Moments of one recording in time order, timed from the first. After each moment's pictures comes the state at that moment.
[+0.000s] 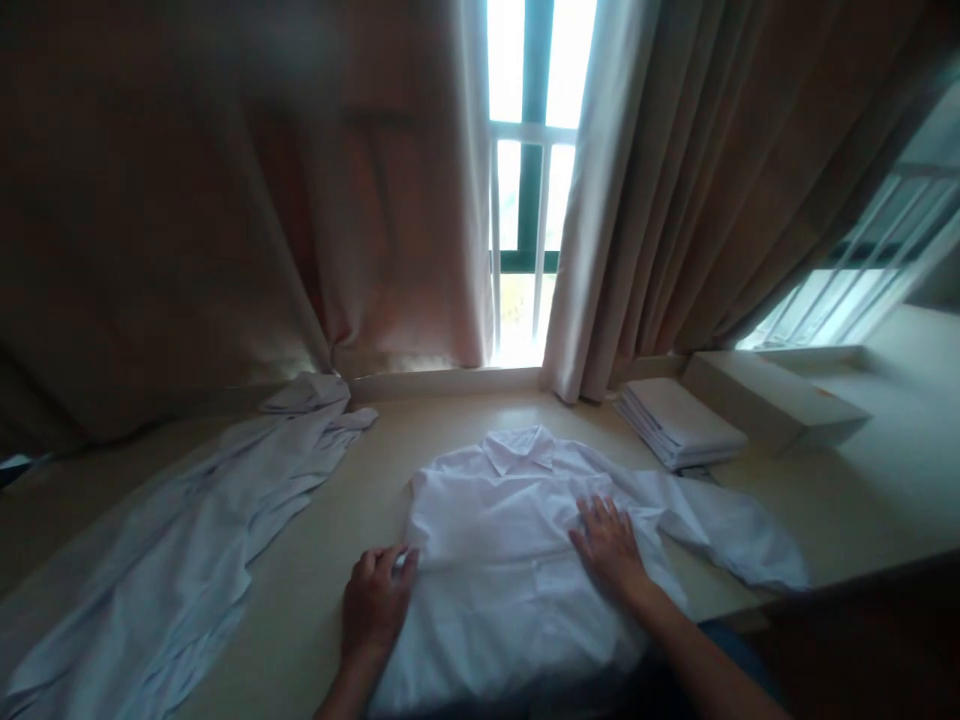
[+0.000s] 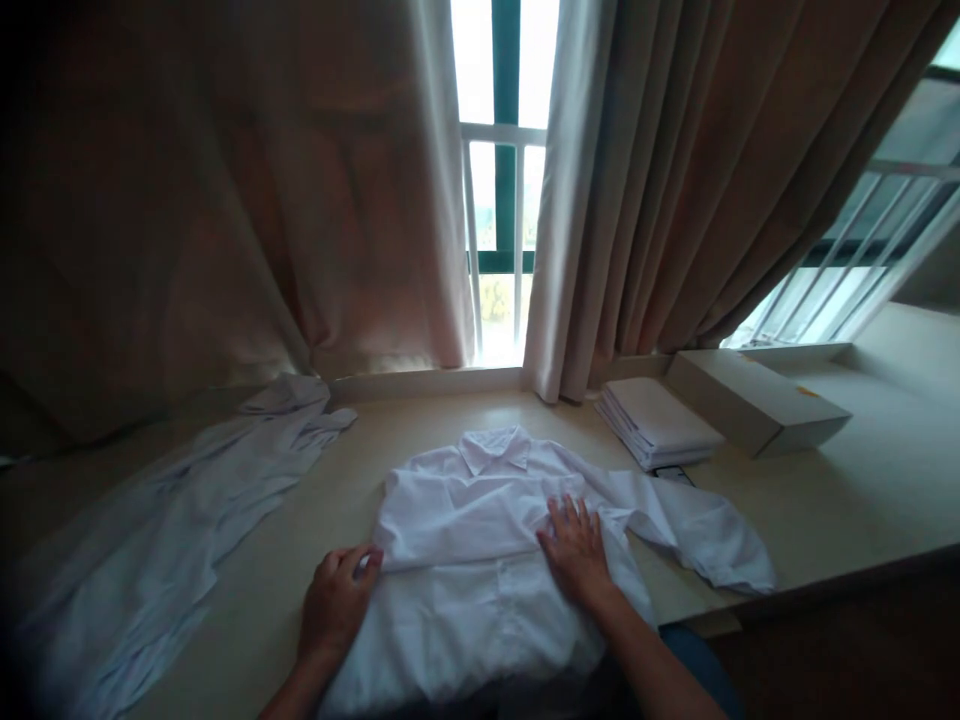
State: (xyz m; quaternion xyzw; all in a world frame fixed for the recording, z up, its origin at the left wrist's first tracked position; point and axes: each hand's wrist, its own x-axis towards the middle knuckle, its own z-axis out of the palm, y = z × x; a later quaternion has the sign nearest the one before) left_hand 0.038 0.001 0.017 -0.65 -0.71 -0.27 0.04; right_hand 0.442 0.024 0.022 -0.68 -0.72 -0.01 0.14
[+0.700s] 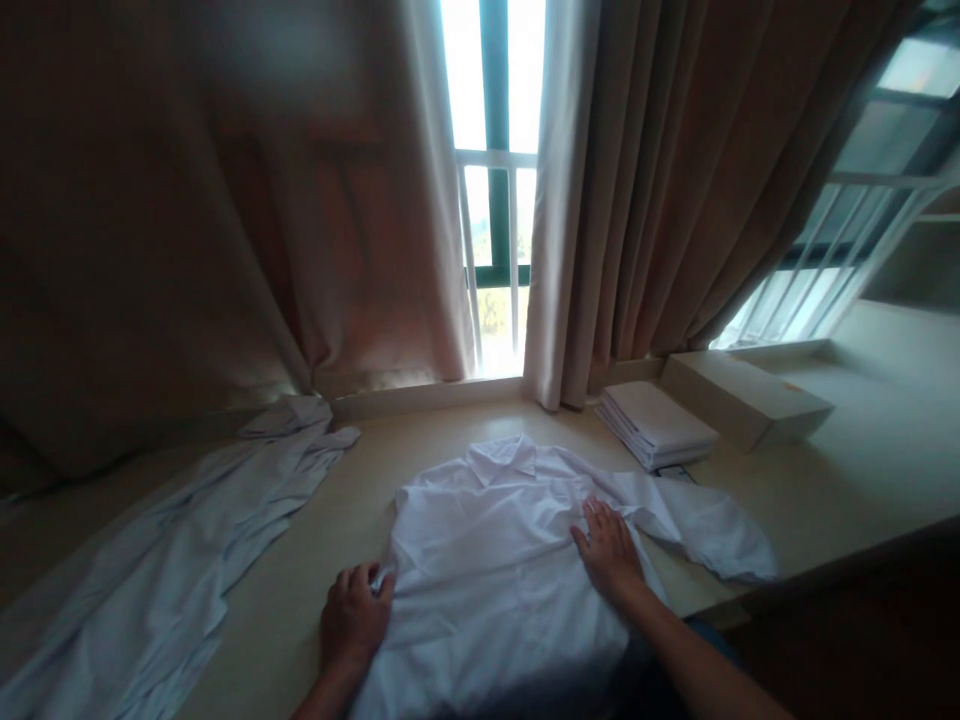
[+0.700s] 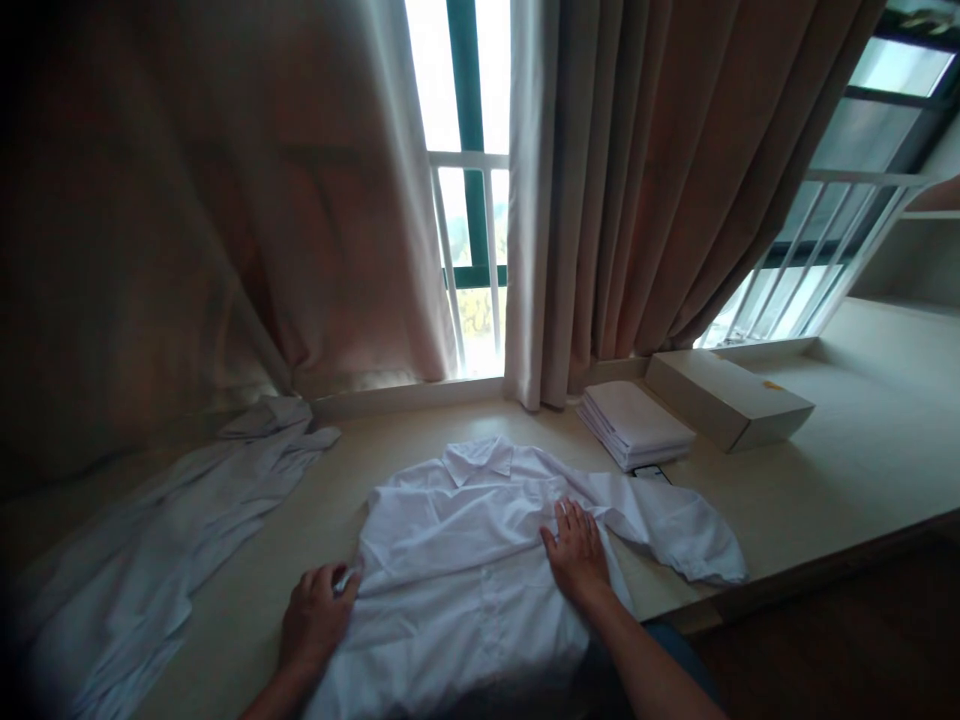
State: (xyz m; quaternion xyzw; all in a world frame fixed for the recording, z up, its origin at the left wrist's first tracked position) left_hand 0.039 0.013 0.025 -0.61 -0.77 -0.19 0.04; right_hand 0.480 0.027 0.003 -0.71 -0.68 -0.02 0.17
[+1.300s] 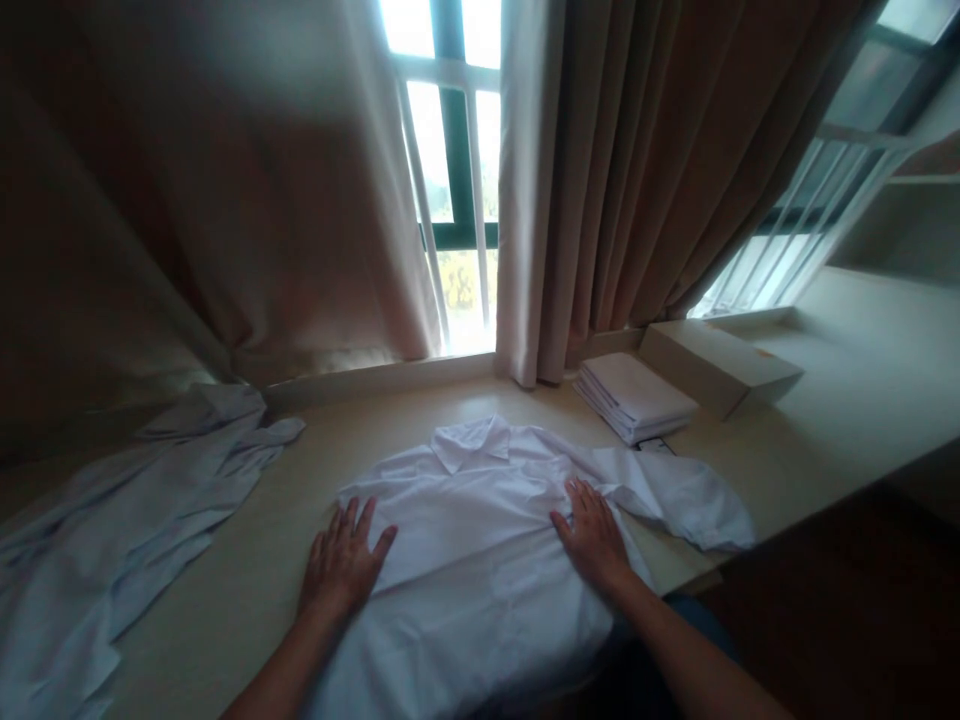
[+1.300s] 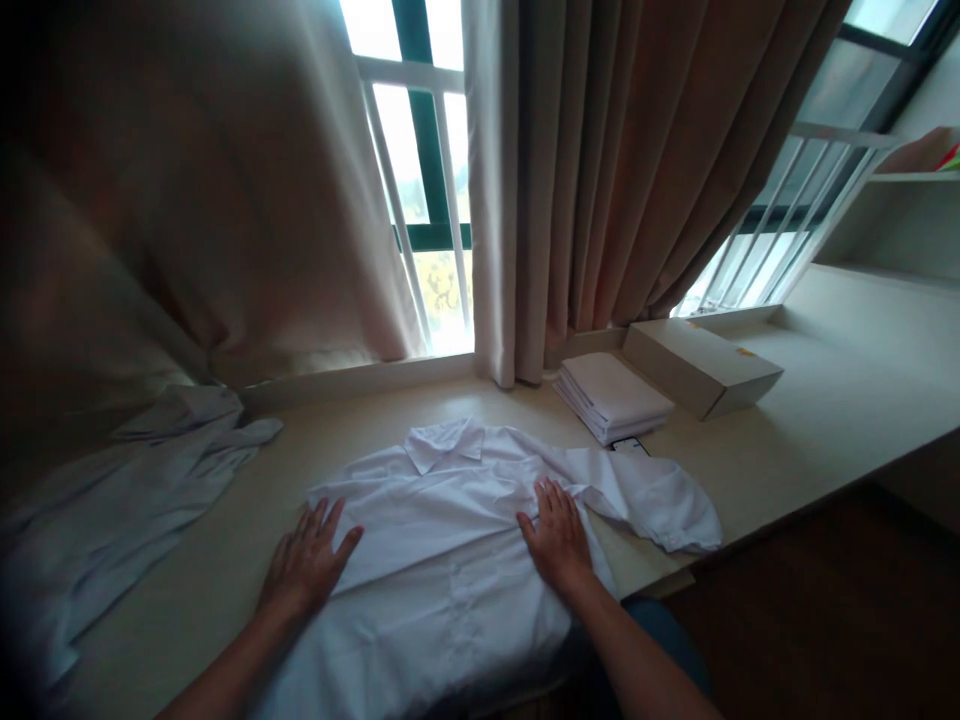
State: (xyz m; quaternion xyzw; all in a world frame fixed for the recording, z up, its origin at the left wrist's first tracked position) left_hand 0.064 0.092 0.006 -0.69 -0.72 -0.05 0.04; right_hand 0.486 0.027 0.014 -0.72 -0.67 0.01 0.19
